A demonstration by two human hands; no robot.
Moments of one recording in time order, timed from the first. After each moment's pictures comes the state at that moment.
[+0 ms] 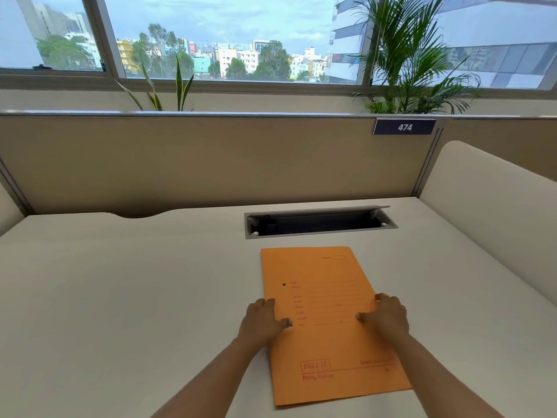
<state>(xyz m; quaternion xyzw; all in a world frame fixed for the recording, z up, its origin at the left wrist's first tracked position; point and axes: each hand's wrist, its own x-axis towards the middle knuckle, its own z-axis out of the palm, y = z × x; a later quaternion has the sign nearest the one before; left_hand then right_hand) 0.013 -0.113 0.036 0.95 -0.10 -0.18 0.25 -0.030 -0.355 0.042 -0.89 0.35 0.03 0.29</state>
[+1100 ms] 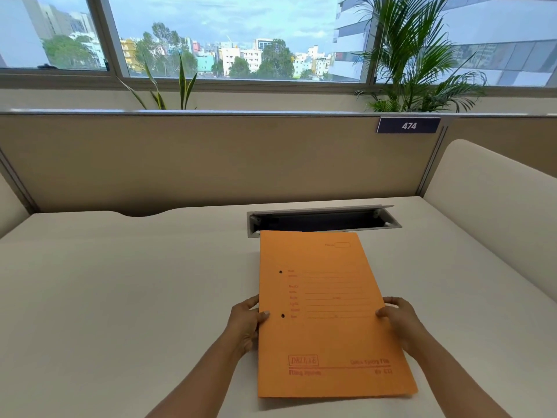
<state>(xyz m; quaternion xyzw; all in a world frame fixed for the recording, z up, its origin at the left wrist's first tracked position) 0.011 -0.087 0.047 0.60 0.18 -0.24 0.74 -0.042 -0.367 0.050 -0.69 0.39 0.00 0.61</state>
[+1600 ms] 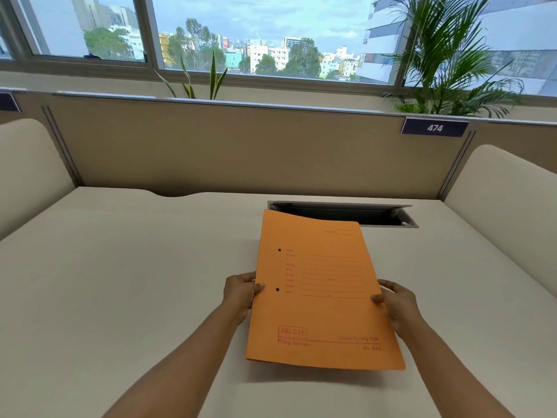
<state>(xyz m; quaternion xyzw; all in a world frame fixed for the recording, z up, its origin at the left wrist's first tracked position) -0.007 -0.053 0.067 0.65 0.19 -0.12 0.73 -0.049 -0.328 0.070 -0.66 0.36 -0.05 0.66</state>
